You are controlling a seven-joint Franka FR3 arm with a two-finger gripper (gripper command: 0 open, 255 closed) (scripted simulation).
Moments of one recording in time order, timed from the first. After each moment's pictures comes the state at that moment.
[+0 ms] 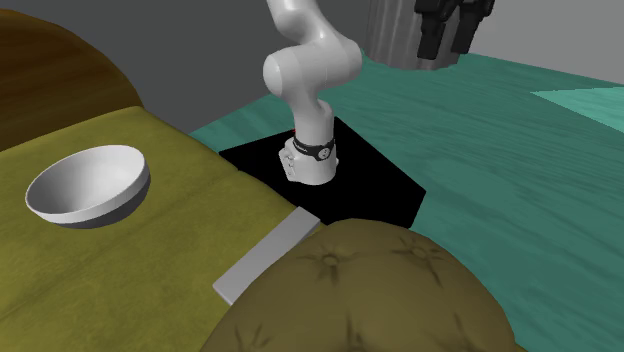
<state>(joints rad) -0.01 -0.78 0.07 -2.31 -0.08 1.65 -0.17</state>
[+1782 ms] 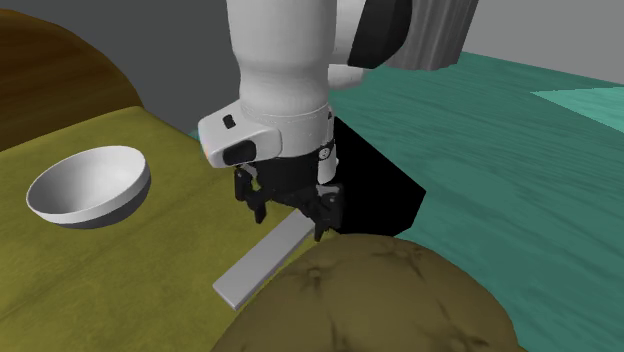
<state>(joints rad) -0.42 -0.41 -0.16 -2.56 -0.13 2.18 0.33</state>
